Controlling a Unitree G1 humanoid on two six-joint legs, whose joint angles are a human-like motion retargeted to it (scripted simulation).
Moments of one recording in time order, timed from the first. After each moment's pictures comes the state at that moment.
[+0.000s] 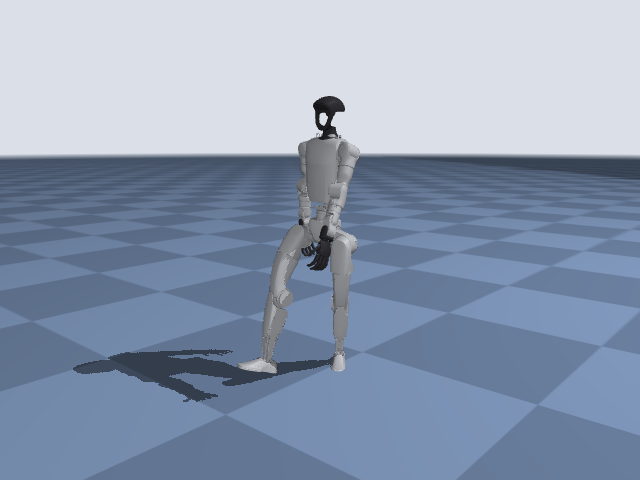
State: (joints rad) left arm -0.36 0.14 0.40 1.40 0.28 0.05 0.07; right arm 0.14 -0.12 -0.19 1.53 -0.15 0.05 0.13; waist -0.26 0.01 -0.03; left_leg 0.16 0.00 0.50 0.08 -0.27 0.03; right_leg -0.48 -0.14 -0.35 0.17 -0.04 -0.02
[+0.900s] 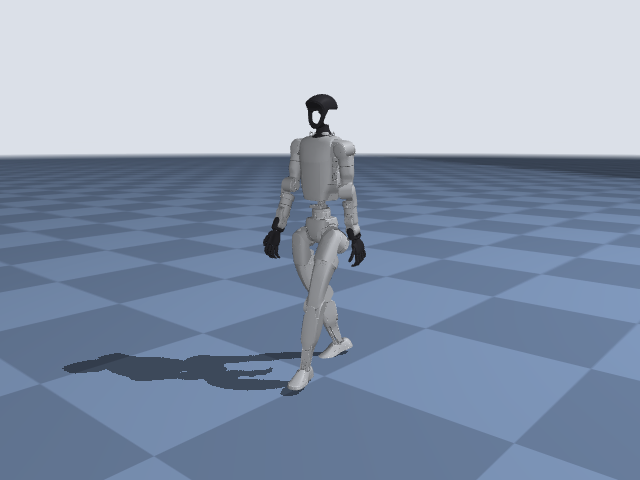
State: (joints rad) left arm 0.15 0.02 0.52 1.62 0.40 0.07 0.18; right arm -0.28 0.00 -0.04 1.47 0.04 -0.05 -0.02; waist 0.01 -0.04 -0.06; left_leg -0.46 0.10 0.48 0.38 -0.02 0.10; right_leg 0.24 -0.04 -0.30 0.08 -0.08 0.15
